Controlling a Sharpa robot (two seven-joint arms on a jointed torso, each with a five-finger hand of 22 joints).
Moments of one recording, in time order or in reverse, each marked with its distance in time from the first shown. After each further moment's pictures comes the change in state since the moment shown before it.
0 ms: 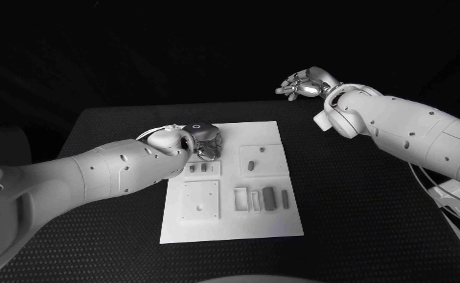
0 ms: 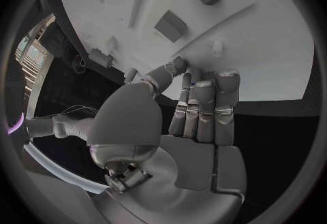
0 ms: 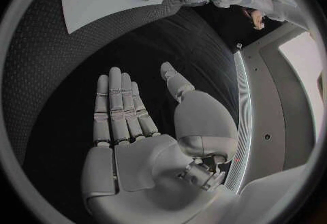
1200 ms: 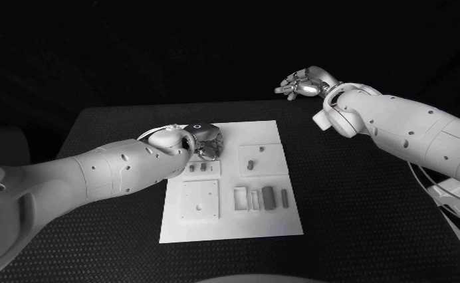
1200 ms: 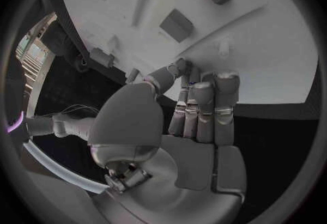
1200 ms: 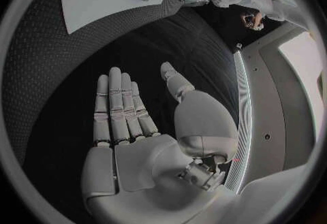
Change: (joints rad) left arm -0.002 0.010 0.002 -0.007 0.011 0.006 0.006; left_hand 0.013 0.013 0.021 -0.005 0.000 0.017 -0.010 0.018 -0.025 0.035 -0.011 -0.004 -0.018 0.024 -0.010 0.011 -0.017 0.000 0.018 -0.010 0.005 0.001; right arm 0.000 -0.001 0.000 0.002 0.000 0.001 0.000; right_hand 0.000 0.000 0.000 0.000 0.000 0.000 0.000 0.000 0.000 0.000 0.000 0.000 -0.003 0.000 0.000 0.000 0.003 0.000 0.000 0.000 0.000 0.000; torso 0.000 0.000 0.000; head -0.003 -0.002
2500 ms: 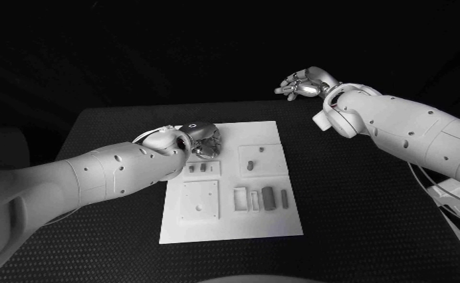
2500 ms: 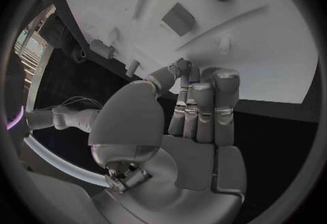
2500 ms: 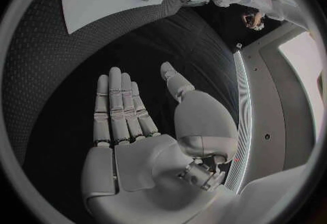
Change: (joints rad) left arm -0.009 -0.033 0.013 0.032 0.057 -0.067 0.008; left_hand 0.013 0.037 0.023 0.006 -0.012 0.051 -0.017 0.032 -0.002 0.068 -0.025 0.005 0.007 0.022 -0.017 0.001 -0.014 -0.007 0.016 -0.014 0.000 0.001; right arm 0.000 -0.001 0.000 0.000 0.000 0.001 0.000; right_hand 0.000 0.000 0.000 0.000 0.000 0.000 0.000 0.000 -0.001 0.000 0.000 0.000 -0.004 0.000 0.000 -0.004 0.002 0.000 0.000 0.000 0.000 0.002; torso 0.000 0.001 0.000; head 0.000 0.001
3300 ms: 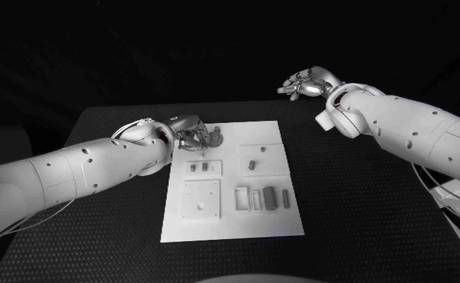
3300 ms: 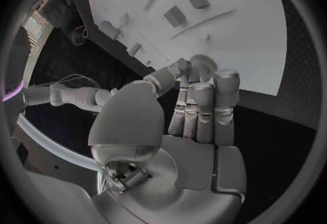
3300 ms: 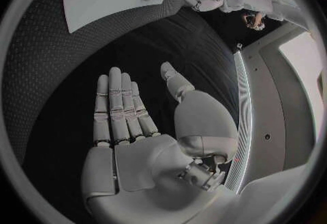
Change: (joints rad) left arm 0.015 -0.149 0.059 0.123 0.123 0.044 -0.012; left_hand 0.001 -0.002 0.002 0.002 0.002 0.001 -0.004 0.002 -0.001 -0.001 0.000 0.002 -0.001 0.001 0.001 0.000 -0.002 0.000 0.000 0.000 0.000 0.000; right arm 0.000 -0.006 0.000 0.000 0.000 0.001 0.000; right_hand 0.000 0.000 0.000 0.000 0.000 0.000 0.000 0.000 0.000 0.000 0.000 0.000 -0.003 0.000 0.000 0.000 0.002 0.000 0.000 0.000 0.000 0.001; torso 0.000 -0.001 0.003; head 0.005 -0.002
